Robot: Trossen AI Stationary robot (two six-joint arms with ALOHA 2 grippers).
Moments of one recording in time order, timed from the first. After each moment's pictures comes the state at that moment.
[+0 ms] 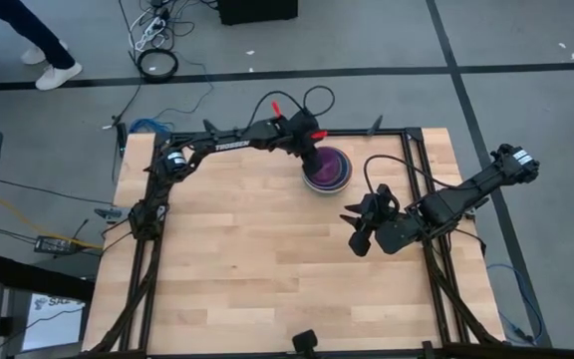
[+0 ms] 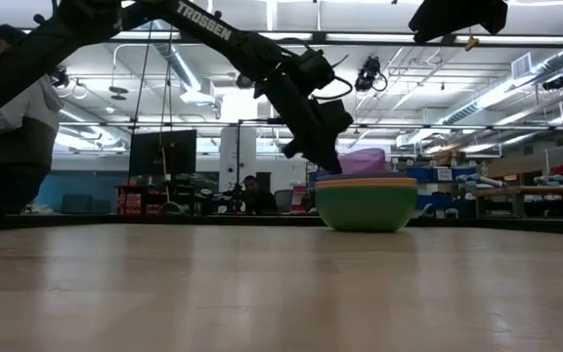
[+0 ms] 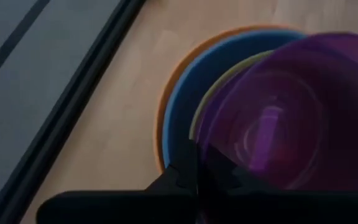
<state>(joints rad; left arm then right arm) 0.43 2.20 1.89 -0.51 0.02 0.04 0.50 1.18 1.04 -0.72 0.79 0.77</state>
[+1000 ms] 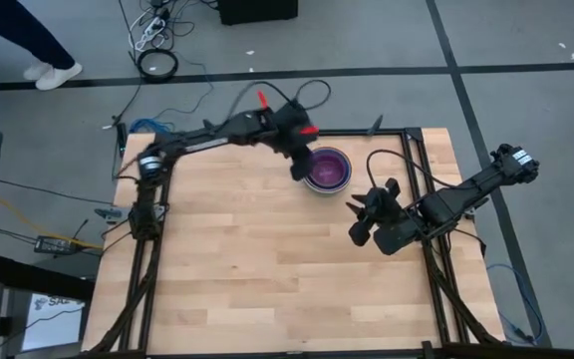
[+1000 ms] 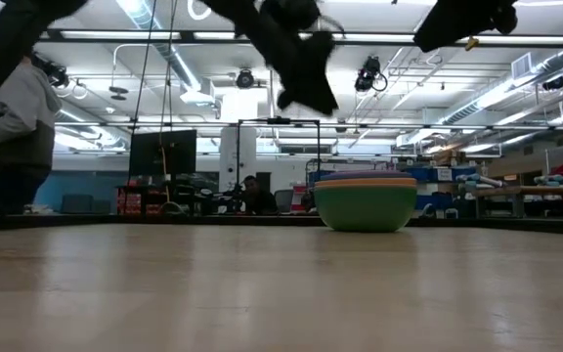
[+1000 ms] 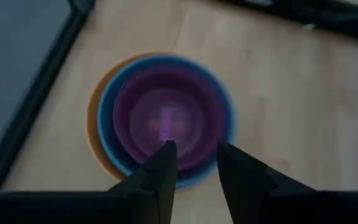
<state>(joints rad) 0.37 2.01 1.91 -0.73 0.18 0.03 0.50 1.18 1.04 -0.83 0.94 0.87</state>
